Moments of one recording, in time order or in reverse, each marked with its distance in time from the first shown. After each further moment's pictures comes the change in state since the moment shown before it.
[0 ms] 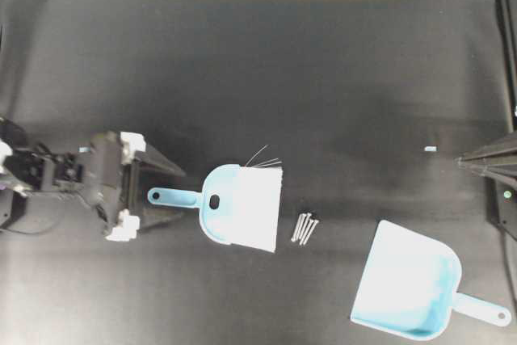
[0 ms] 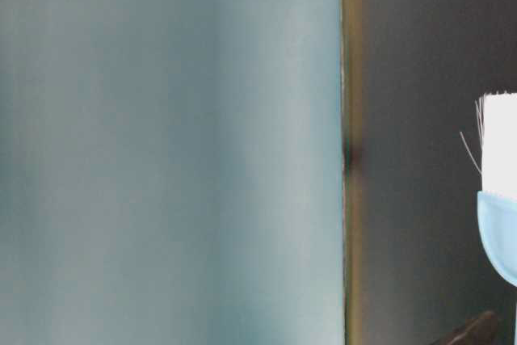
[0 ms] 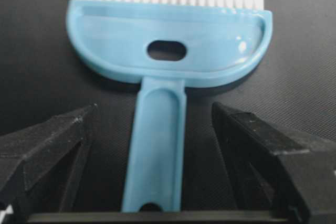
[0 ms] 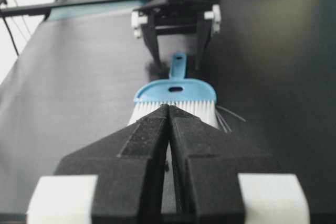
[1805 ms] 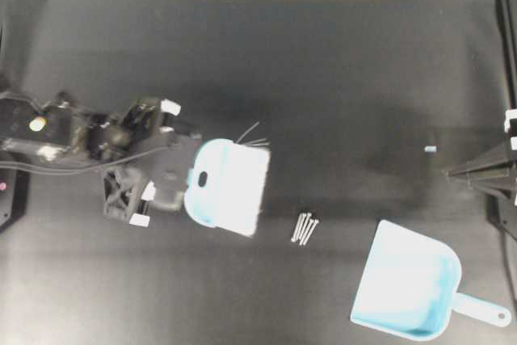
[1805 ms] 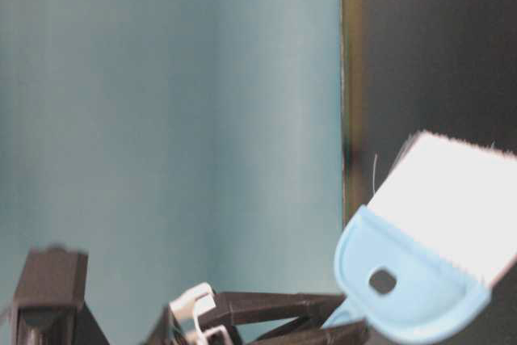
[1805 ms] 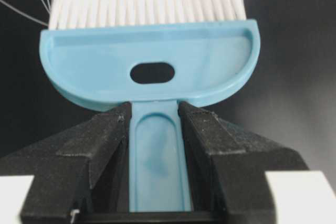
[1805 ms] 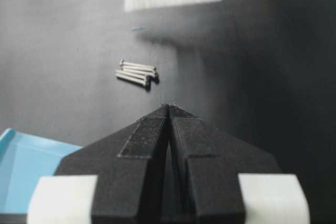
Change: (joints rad) left arm 0.017 -0.410 -0.641 0.005 1.786 0.356; right arm 0.000 -0.002 0.098 0.002 0.101 0.020
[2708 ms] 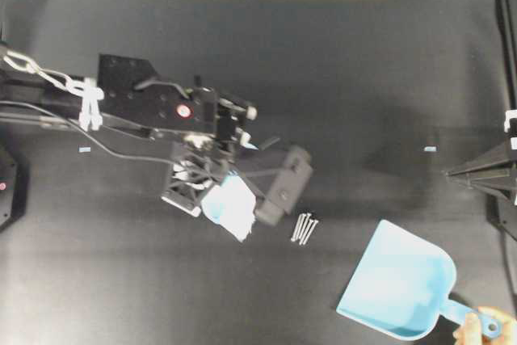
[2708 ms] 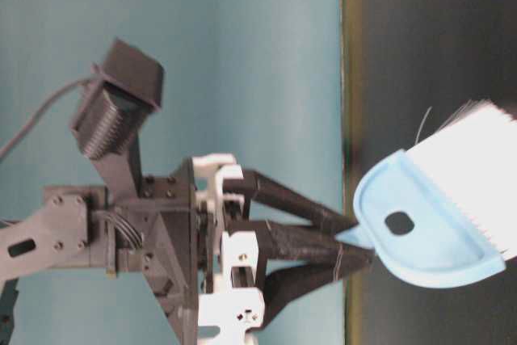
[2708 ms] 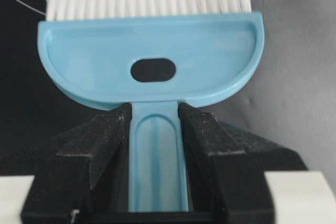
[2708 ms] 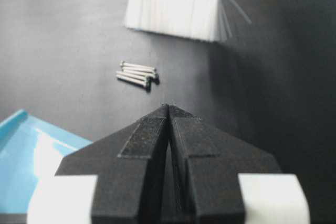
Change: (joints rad) left arm -0.005 0.387 -0.492 0.008 0.408 0.179; right arm 0.000 -0.002 0.000 0.000 0.000 0.002
